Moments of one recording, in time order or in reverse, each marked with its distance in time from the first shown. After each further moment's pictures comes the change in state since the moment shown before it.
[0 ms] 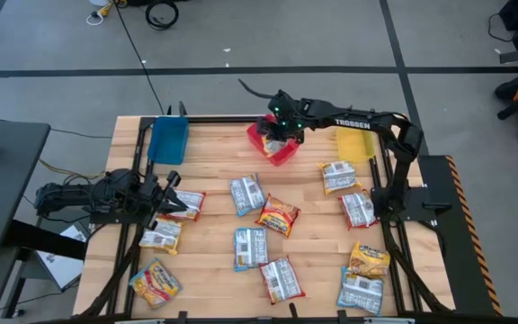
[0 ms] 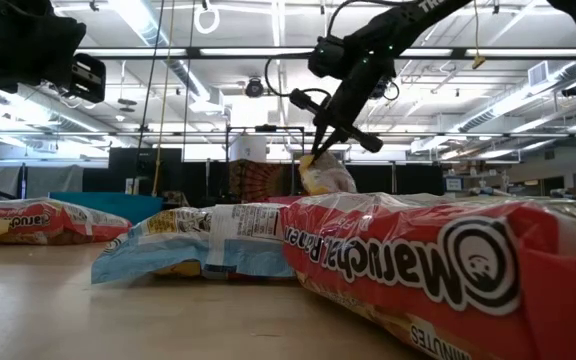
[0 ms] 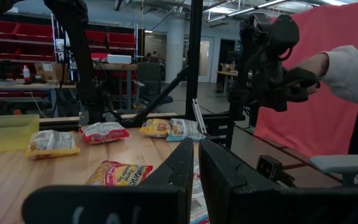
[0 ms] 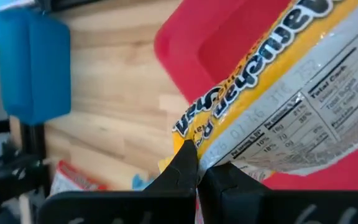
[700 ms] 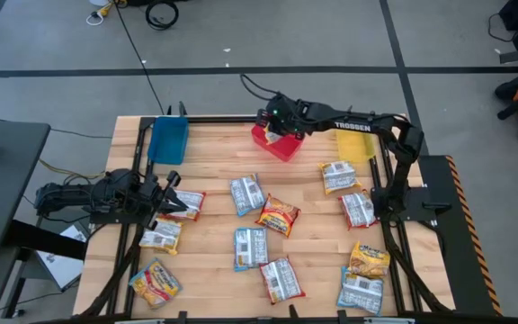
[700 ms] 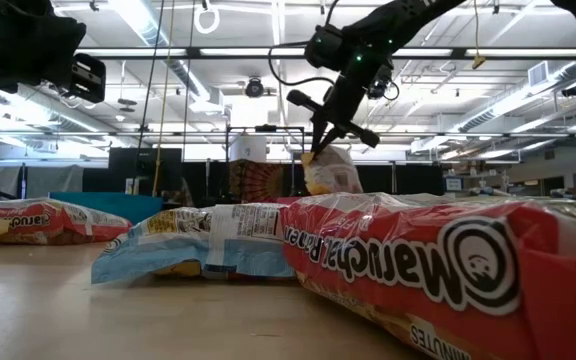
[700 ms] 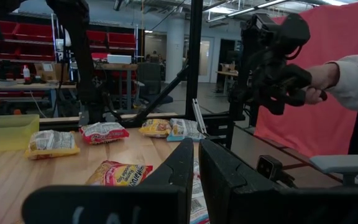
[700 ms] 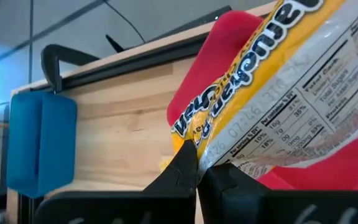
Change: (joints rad) left arm 0.000 0.000 0.000 0.000 0.000 0.000; right arm 0.038 -0.009 0.000 0.059 0.304 0.107
